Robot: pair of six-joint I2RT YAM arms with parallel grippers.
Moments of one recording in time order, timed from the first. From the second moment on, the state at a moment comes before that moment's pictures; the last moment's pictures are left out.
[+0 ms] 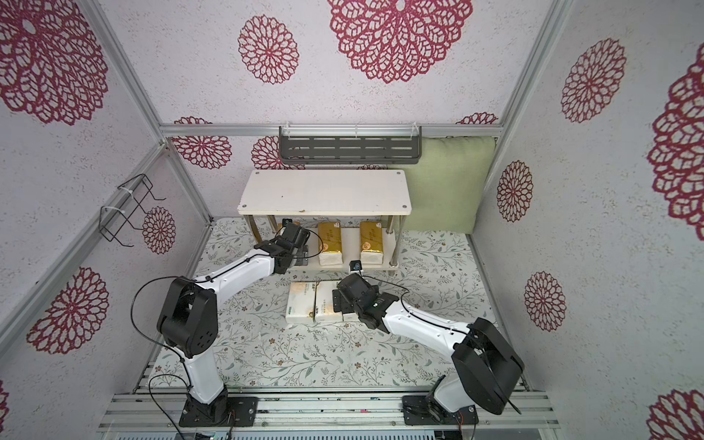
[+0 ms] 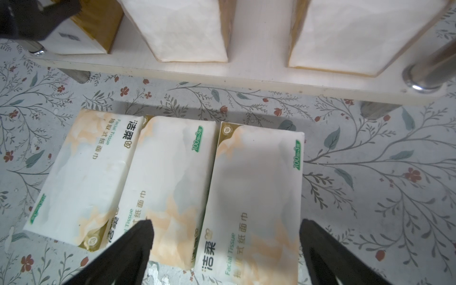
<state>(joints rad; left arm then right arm) -0.49 1.89 1.46 -0.54 -0.56 -0.40 0.87 1.45 0.91 -0.29 0.35 0.57</state>
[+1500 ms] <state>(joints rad) -0.53 1.80 1.42 -0.54 -0.52 -0.41 0.87 1.45 0.91 -0.29 0.35 0.57</state>
